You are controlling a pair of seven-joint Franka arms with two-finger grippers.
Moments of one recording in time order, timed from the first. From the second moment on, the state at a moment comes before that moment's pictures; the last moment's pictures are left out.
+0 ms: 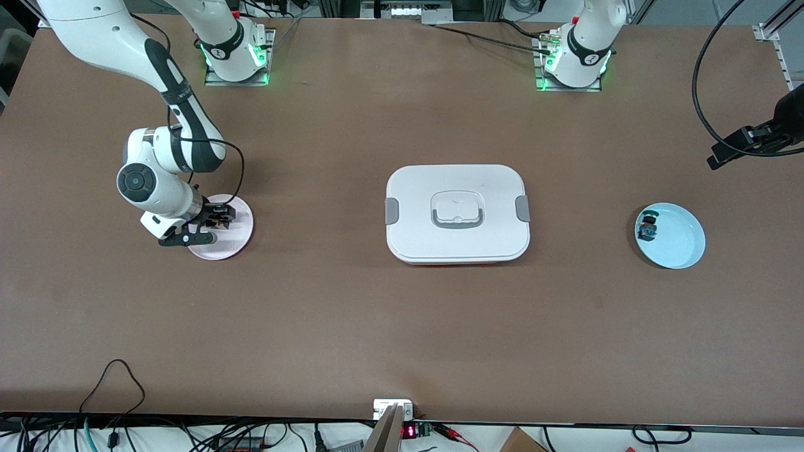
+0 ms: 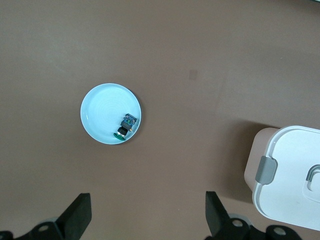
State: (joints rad) left arm 0.16 0.01 -0.11 -1.57 0.02 1.57 -0.22; right arm 0.07 0.42 -0.01 -2.18 -0.09 2.47 0.04
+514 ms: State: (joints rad) left arm 0.16 0.01 -0.11 -1.57 0.02 1.57 -0.22; right arm 0.07 0.41 -0.01 -2.17 -0.09 2.47 0.04
